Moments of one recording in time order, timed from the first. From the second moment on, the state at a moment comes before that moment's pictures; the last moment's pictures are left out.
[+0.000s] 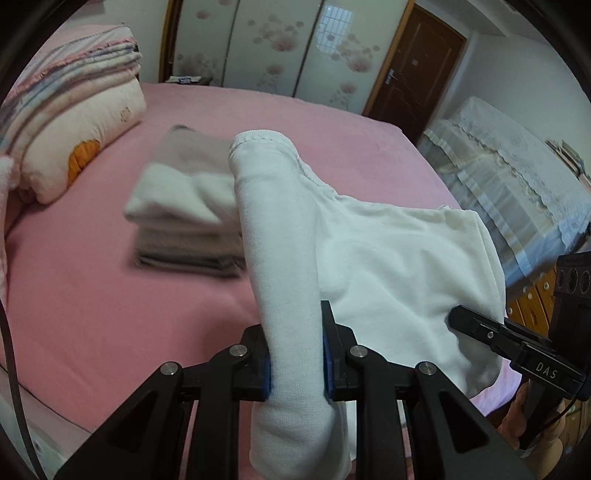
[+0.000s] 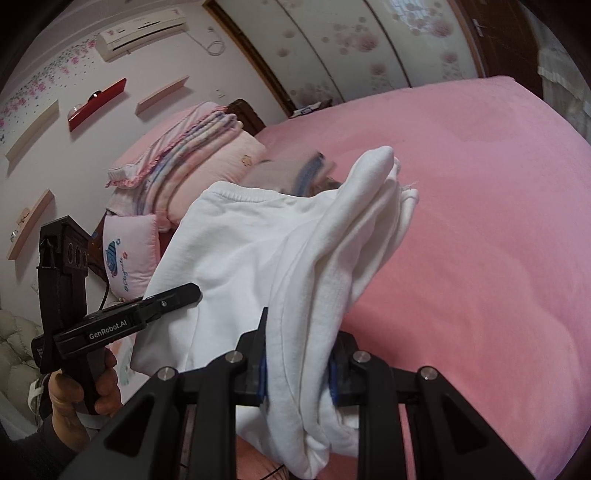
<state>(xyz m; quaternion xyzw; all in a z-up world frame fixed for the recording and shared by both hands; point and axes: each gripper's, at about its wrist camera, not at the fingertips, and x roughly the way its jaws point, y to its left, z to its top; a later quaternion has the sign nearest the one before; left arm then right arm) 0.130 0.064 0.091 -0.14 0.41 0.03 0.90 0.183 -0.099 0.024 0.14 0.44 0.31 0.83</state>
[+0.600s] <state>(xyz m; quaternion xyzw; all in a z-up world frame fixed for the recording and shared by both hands) 0.318 0.234 0.179 -0.12 0.37 0.10 0.91 0.390 0.058 0.094 0.15 0.39 0.30 0.86</state>
